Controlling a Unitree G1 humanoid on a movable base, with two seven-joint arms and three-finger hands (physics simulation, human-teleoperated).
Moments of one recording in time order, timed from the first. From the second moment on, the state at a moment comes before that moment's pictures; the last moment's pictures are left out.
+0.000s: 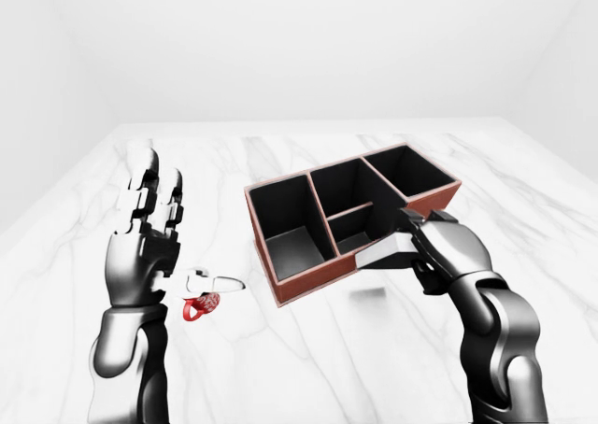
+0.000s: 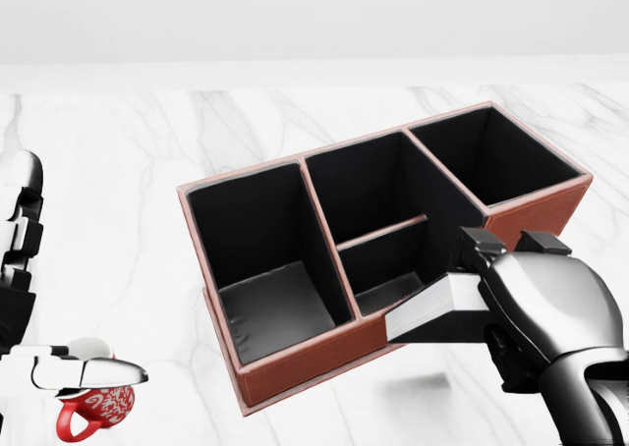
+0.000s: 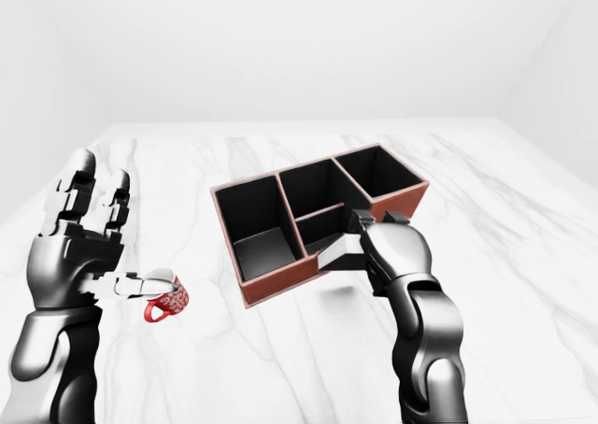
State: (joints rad) left arm 0.06 0.07 0.26 -0.59 -0.23 0.09 -0.24; right arm -0.01 -0.14 -0.11 -0.57 -1.26 0.09 0.70
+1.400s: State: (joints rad) left arm 0.08 0.08 0.33 -0.54 -0.30 0.09 -0.31; right arm -0.44 0.07 0.17 -0.28 -1.53 0.09 0.70
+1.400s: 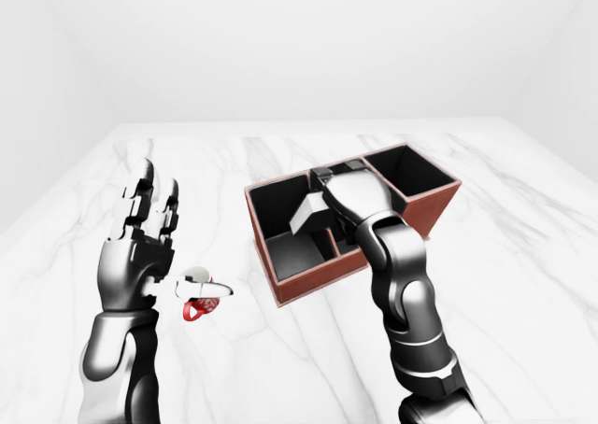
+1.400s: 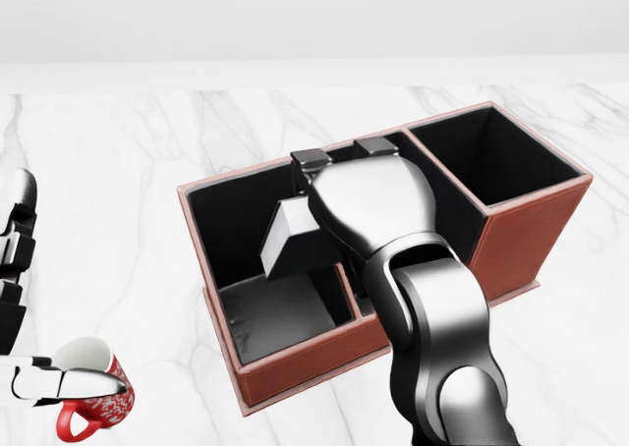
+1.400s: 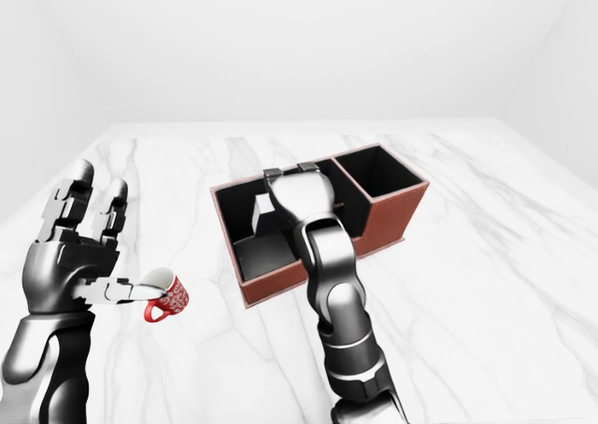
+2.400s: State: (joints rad) left arm -0.06 0.18 0.37 -0.40 -0.37 0.09 -0.27; right arm -0.66 0.17 0.20 0.23 -1.53 0.09 0.70
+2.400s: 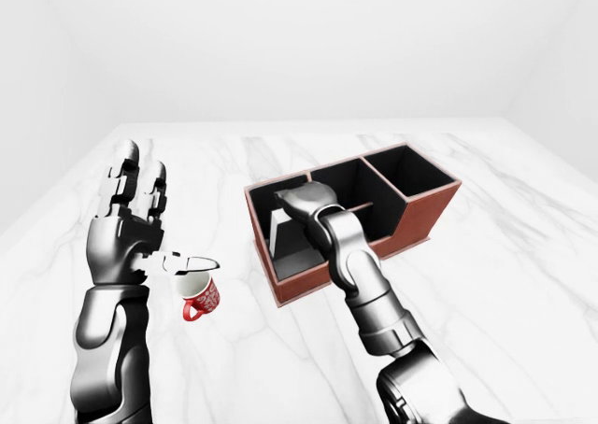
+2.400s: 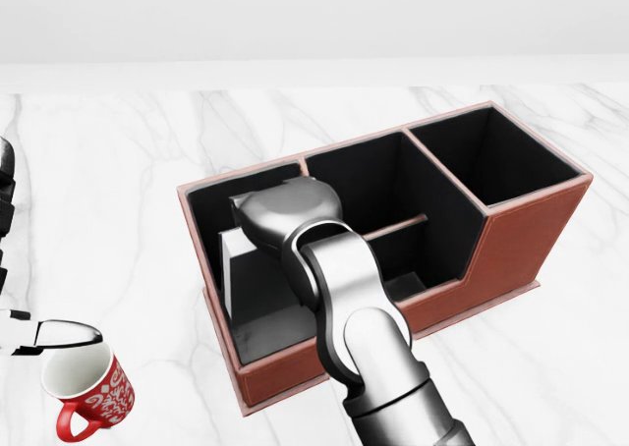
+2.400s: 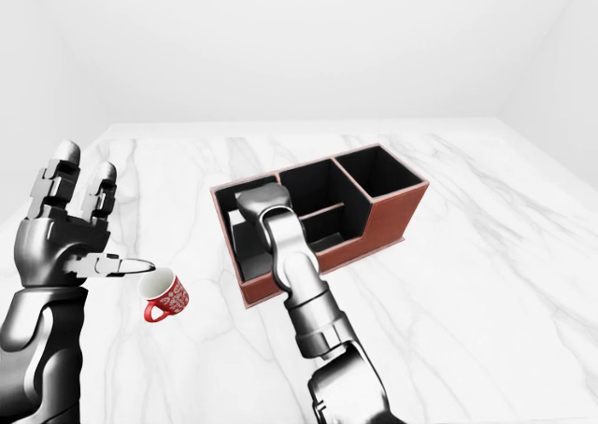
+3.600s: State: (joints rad) left arm -0.07 0.19 0.37 -0.33 -0.37 0.09 -0.27; right arm -0.85 0.15 0.19 0.76 -1.46 0.09 0.43
